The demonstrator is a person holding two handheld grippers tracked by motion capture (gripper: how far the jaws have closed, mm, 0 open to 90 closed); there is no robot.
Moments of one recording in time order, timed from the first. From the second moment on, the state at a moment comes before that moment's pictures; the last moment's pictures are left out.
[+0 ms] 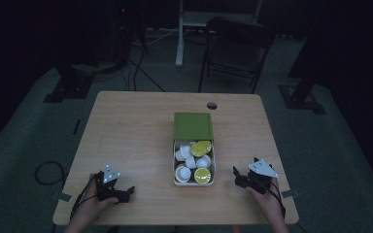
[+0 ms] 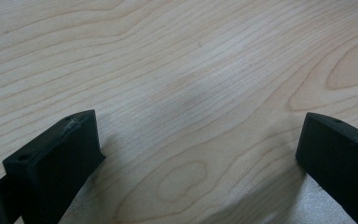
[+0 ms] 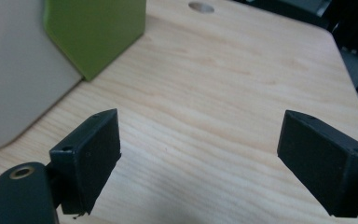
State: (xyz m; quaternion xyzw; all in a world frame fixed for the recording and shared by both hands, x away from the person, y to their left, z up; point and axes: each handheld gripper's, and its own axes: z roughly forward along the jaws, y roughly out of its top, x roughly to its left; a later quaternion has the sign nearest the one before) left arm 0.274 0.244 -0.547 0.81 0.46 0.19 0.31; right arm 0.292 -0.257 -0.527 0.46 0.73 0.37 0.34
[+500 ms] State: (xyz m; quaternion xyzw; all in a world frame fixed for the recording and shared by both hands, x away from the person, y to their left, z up) left arm 0.274 0.244 -0.547 0.81 0.46 0.19 0.31; right arm 0.297 -0.266 -0.540 0.50 0.75 0.32 0.31
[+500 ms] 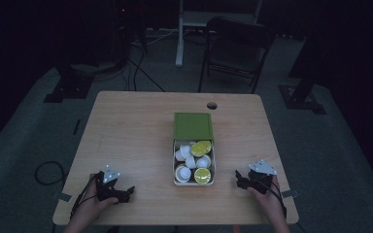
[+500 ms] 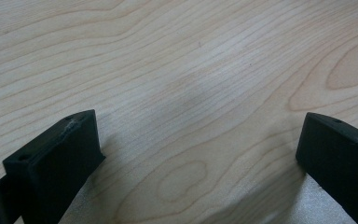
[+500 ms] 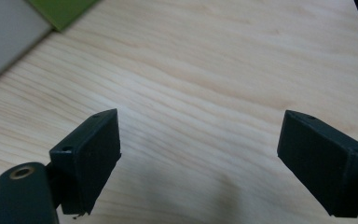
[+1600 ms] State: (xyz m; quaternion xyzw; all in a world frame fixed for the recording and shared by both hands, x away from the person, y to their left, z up) left arm 0.274 0.244 -0.547 0.81 0.47 0.19 0.31; right arm 0.308 -0.283 -0.551 0.54 0.74 0.32 0.23
